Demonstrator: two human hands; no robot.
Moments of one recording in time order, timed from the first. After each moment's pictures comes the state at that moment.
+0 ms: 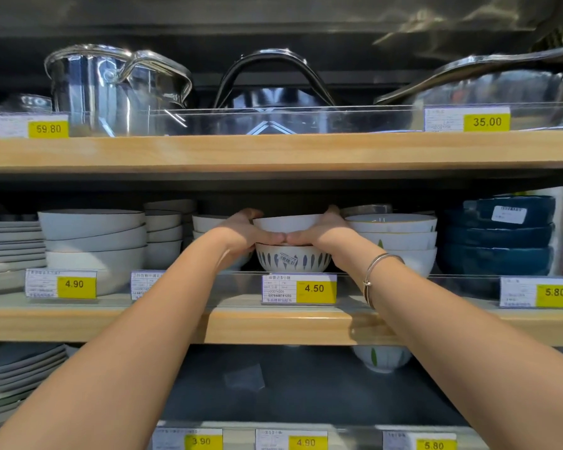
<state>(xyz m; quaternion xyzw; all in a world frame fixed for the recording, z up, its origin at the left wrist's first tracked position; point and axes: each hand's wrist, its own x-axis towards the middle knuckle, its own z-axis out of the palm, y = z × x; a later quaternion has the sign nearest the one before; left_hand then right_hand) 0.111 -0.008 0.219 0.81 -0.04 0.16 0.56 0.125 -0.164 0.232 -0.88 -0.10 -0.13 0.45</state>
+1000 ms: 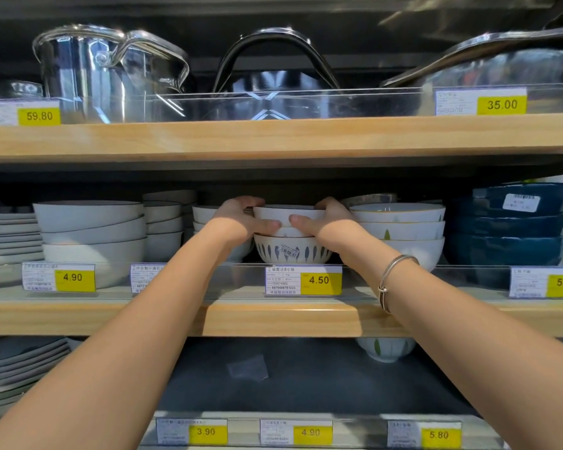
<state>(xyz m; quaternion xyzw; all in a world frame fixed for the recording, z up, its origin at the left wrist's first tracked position) 0.110 -0.003 0.220 0.84 -0.03 0.24 0.48 0.119 -0.166 0.223 -0.87 -0.15 -0.17 0.44</state>
